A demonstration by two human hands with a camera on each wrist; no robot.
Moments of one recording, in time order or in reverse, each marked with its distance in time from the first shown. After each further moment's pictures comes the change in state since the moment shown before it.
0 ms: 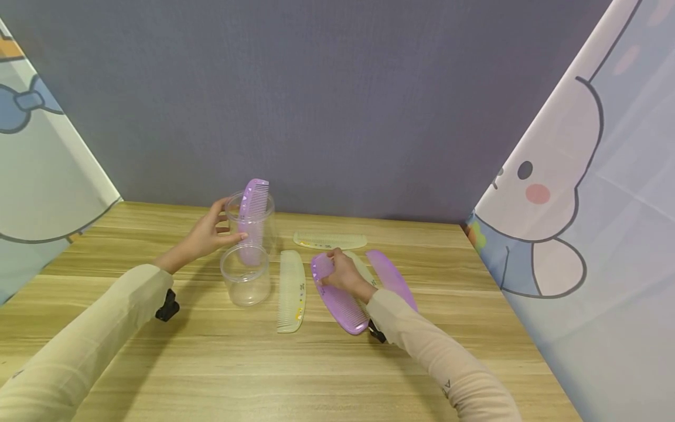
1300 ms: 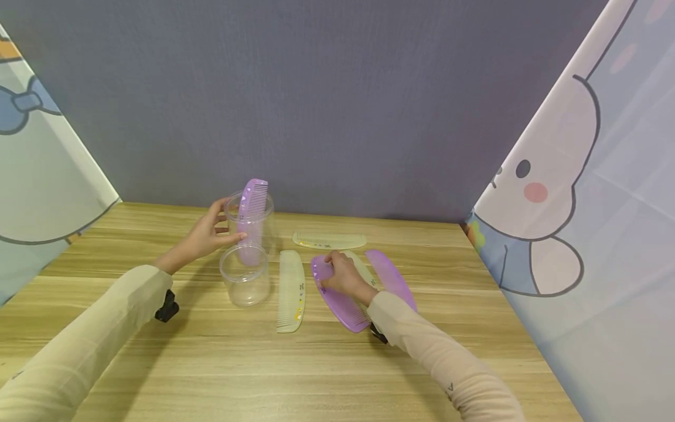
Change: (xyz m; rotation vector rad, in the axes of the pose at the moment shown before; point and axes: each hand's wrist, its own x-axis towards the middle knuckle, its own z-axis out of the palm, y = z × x) left_hand 0.011 -0.035 0.004 -0.004 0.022 0.012; right_hand -0.006 0.004 0.000 -0.111 0.002 -0.121
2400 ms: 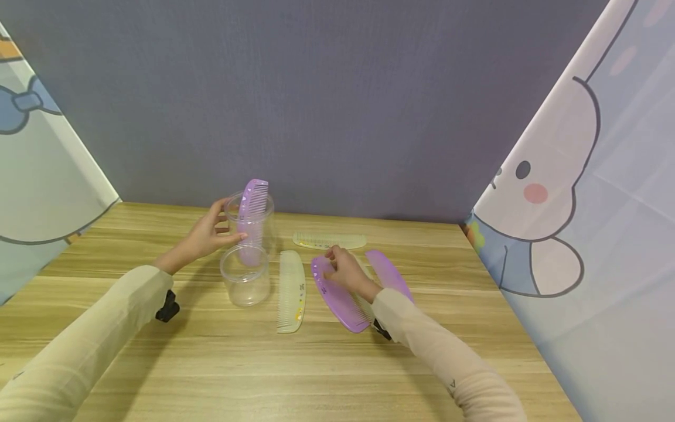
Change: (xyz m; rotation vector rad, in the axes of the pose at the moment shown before) left_hand -0.006 0.021 -0.002 -0.005 -0.011 -0.020; right_hand 0.004 0.006 -0.009 0.151 -0.044 -0.074
